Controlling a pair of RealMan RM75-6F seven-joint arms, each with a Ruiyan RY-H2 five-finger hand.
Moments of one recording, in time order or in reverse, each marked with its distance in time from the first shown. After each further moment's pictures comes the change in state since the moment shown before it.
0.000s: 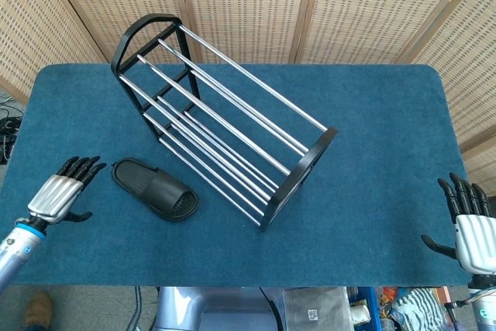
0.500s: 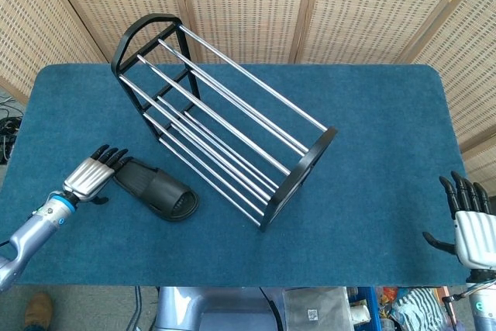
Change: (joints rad) left arm -0.190 -0.141 -0.001 0.194 0.005 -0.235 0.113; right arm 0.014 -0.020 0.018 0.015 0.060 -0.034 -0.040
